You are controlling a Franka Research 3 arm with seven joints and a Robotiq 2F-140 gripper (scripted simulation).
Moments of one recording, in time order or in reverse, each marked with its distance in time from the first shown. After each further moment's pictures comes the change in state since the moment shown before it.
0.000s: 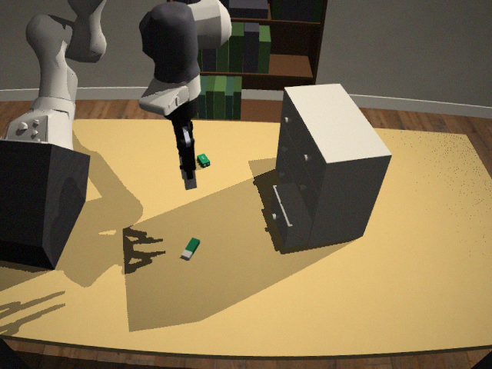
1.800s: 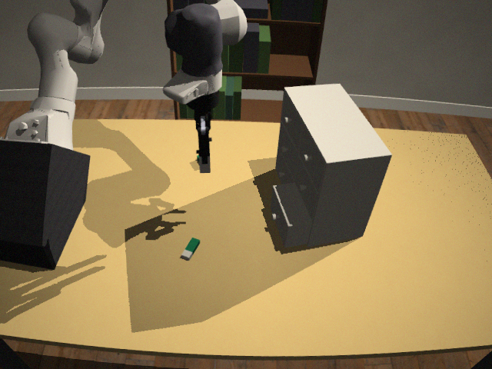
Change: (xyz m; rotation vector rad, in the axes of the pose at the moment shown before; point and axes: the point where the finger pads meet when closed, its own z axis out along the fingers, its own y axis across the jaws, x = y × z) arm -0.056 0.081 0.035 -0.031 0.030 0.219
